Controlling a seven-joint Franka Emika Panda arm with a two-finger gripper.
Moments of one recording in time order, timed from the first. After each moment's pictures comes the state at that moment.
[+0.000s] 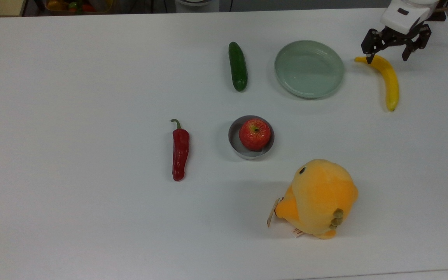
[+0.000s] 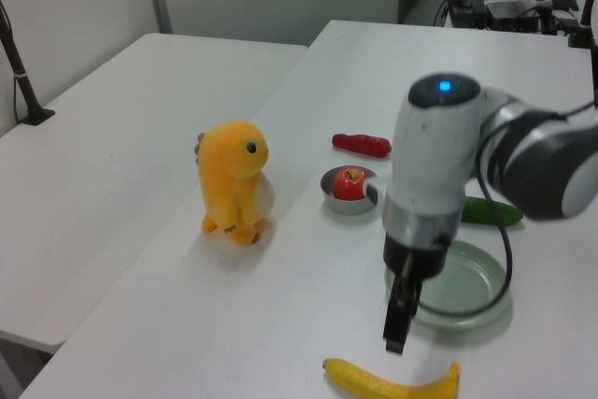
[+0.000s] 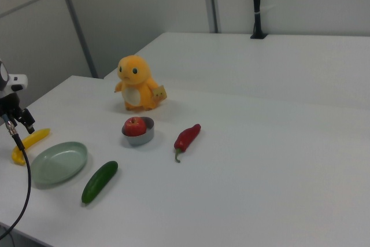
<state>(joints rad) 0.66 0.54 0.29 -1.48 -0.18 2.11 0.86</state>
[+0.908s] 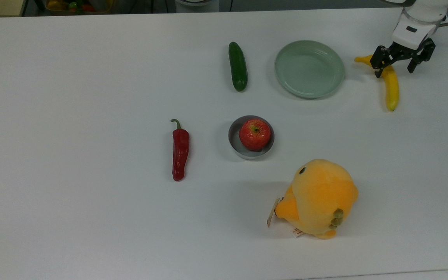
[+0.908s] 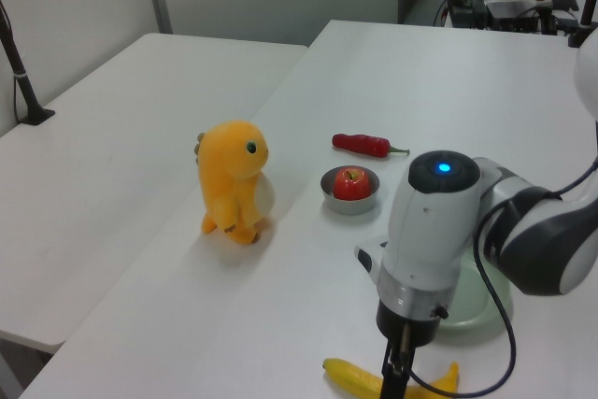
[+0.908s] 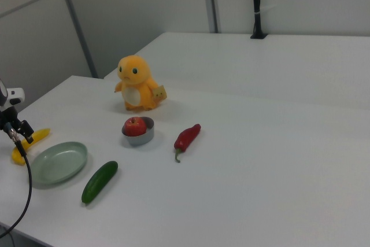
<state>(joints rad) 0.75 0.68 0.25 -1.41 -0.24 2.21 0.87</state>
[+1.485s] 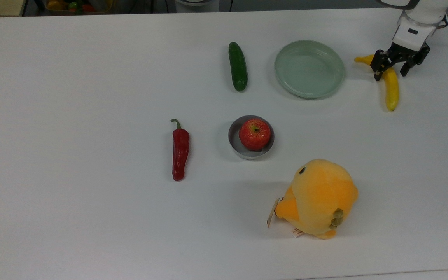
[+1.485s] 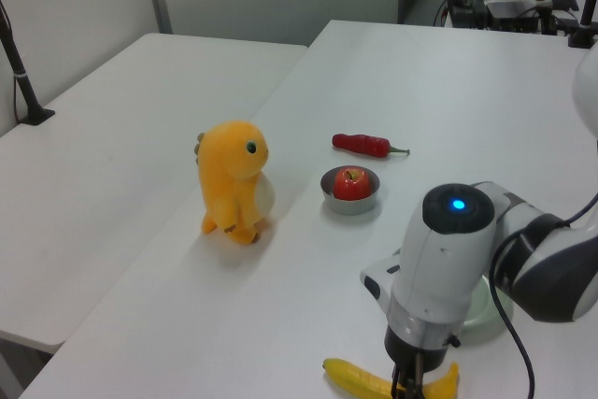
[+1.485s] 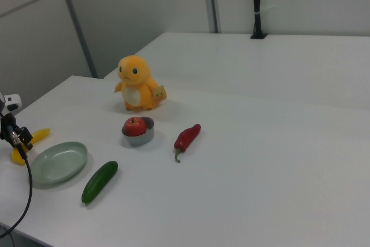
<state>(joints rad) 0.75 0.72 0.28 -1.41 -0.35 2.21 0.88</state>
